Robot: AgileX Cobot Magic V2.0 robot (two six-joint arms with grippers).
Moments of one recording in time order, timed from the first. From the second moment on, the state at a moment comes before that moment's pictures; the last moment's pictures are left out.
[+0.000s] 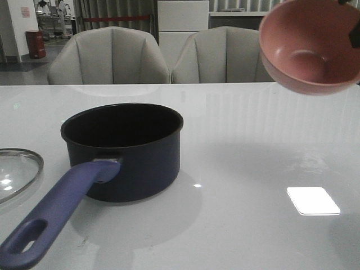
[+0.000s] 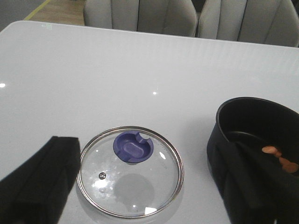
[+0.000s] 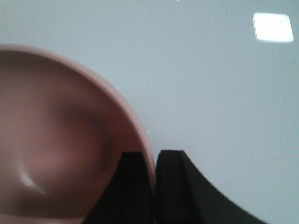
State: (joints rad) left arm -0.06 0.33 -0.38 -0.06 0.41 -0.09; right arm 0.16 1.23 -0.88 -0.14 0.42 0.25
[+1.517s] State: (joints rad) left arm -0.06 0.33 -0.38 -0.06 0.41 -0.09; right arm 0.09 1.69 -1.24 0.12 0.86 -0.12
